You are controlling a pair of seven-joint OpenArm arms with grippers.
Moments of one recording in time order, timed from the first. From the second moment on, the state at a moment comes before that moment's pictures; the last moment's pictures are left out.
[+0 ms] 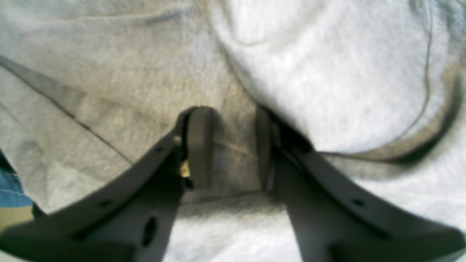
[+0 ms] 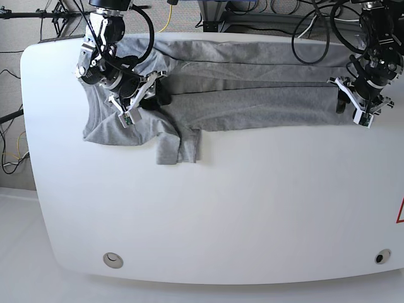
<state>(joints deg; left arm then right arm) 18.9 -21.6 -24.2 96.9 -13.2 -32.1 36.8 -10.8 1.4 17.6 90.4 26.3 40.2 -54.5</state>
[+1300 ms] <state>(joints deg) 18.6 -22.2 -24.0 96.7 -13.1 -32.7 36.8 -5.0 2.4 15.3 89.5 23.5 40.1 -55.8</state>
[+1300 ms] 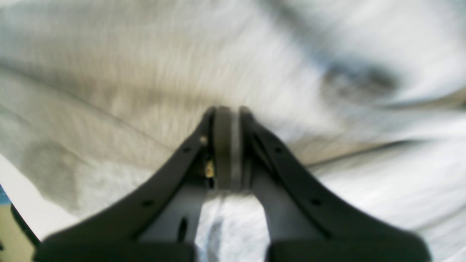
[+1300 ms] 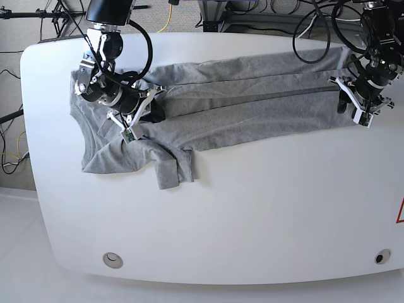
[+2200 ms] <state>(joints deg) 18.6 -16.4 -26.3 97.3 -12.3 -35.1 43.1 -4.3 2.5 14.9 106.7 23.1 39.7 -60.8</state>
